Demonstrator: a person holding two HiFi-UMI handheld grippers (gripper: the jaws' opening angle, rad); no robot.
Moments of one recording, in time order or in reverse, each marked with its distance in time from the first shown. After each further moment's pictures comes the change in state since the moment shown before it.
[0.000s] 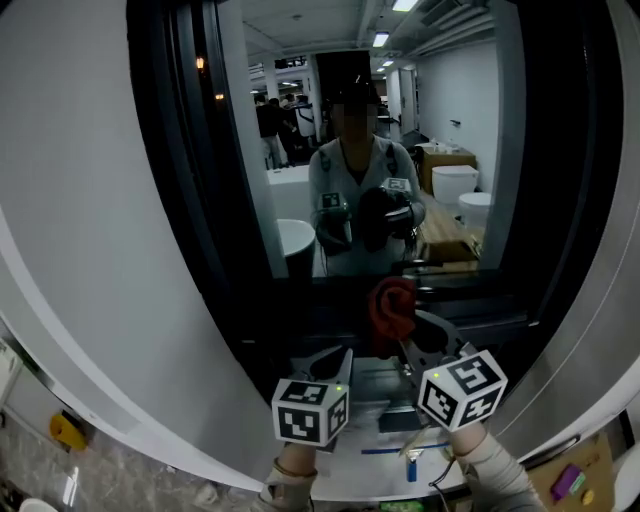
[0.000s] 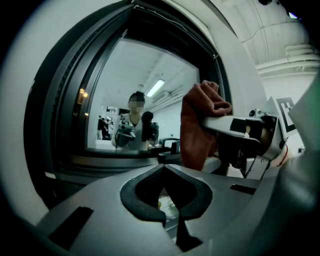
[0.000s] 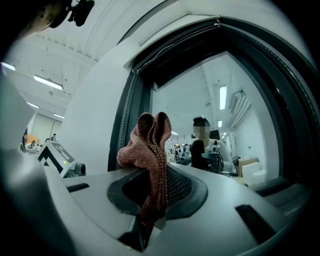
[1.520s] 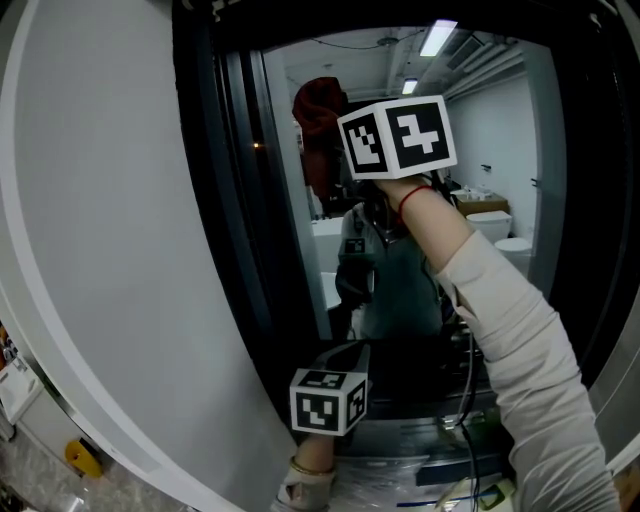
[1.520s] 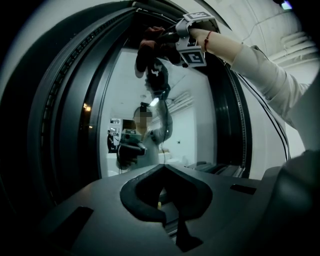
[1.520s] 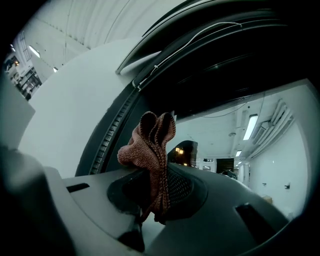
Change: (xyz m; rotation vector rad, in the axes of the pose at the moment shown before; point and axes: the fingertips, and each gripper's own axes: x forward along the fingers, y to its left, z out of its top) left arm 0.028 0.094 0.109 0.079 -0.081 0.075; right arm 0.237 0.039 0.344 -0.222 -0.180 0.117
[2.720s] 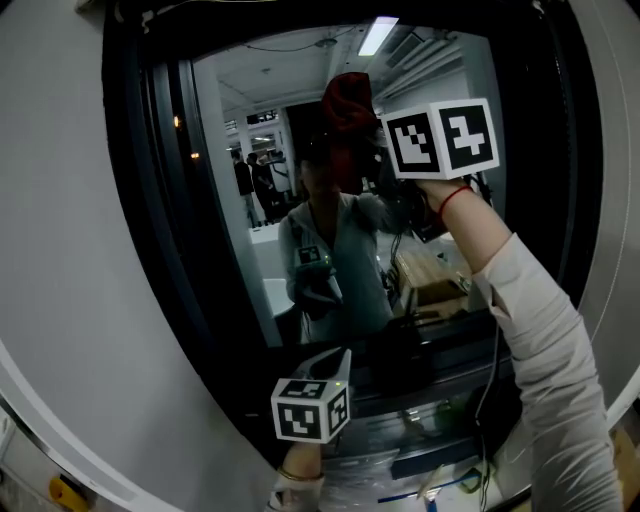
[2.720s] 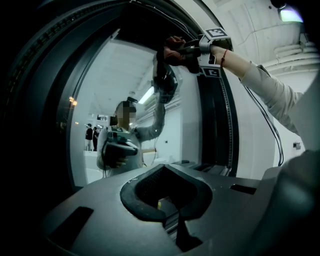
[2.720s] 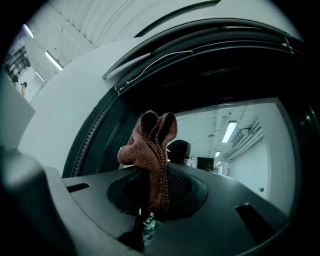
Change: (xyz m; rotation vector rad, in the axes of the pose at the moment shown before) left arm 0.029 -0.059 -0.017 0.003 0.001 -0.150; right arm -0.107 -0.099 -0.016 -0.055 0.062 -0.177
